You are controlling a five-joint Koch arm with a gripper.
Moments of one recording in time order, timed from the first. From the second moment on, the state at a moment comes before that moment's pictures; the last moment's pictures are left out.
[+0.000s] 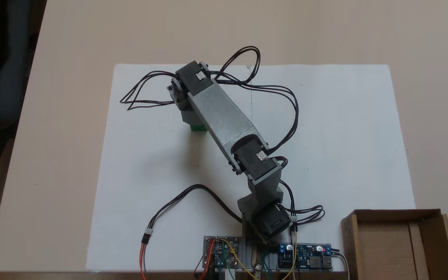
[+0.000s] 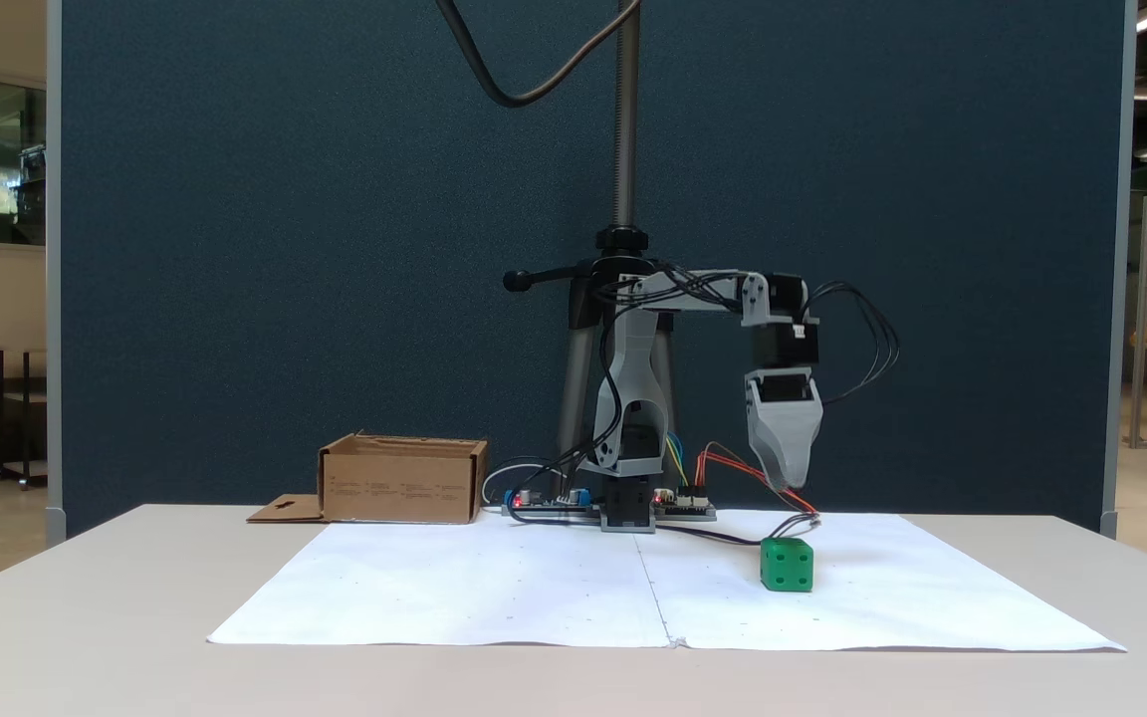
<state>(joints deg) -35.1 81.2 56.0 77.6 34.6</state>
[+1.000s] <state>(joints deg) -35.0 74.4 68.6 61.6 34.6</state>
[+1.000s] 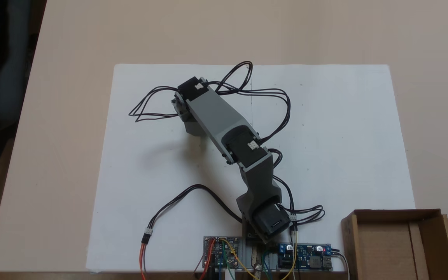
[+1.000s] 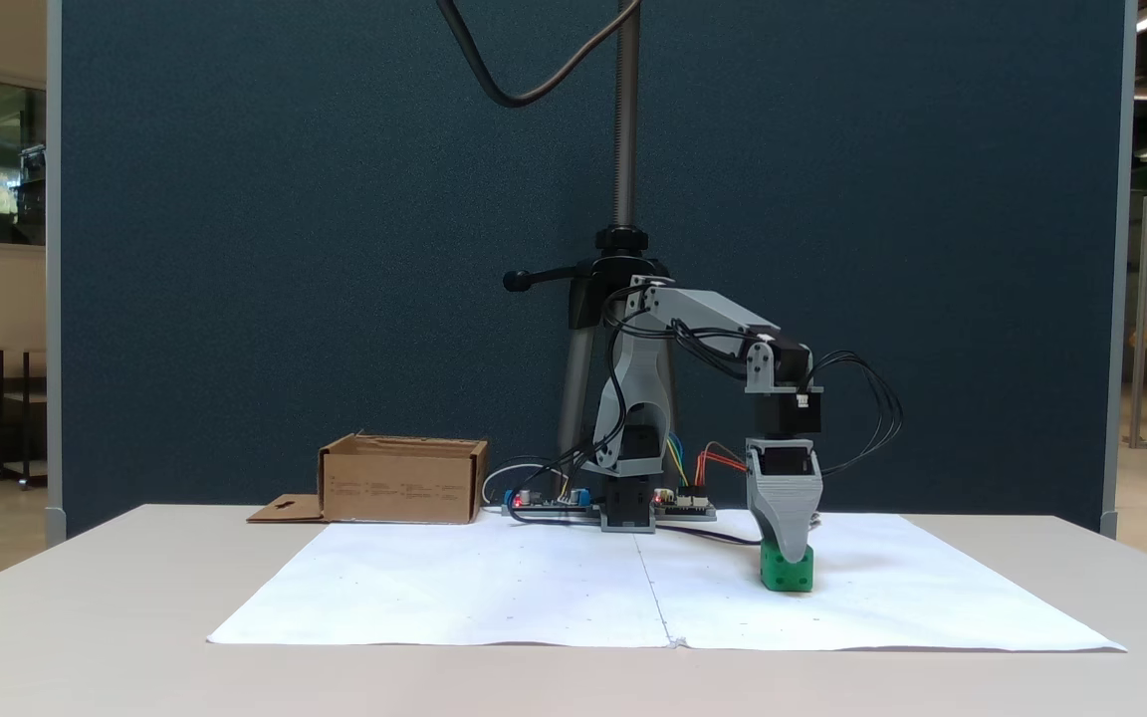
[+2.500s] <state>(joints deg) -33.9 70.4 70.4 59.1 34.7</state>
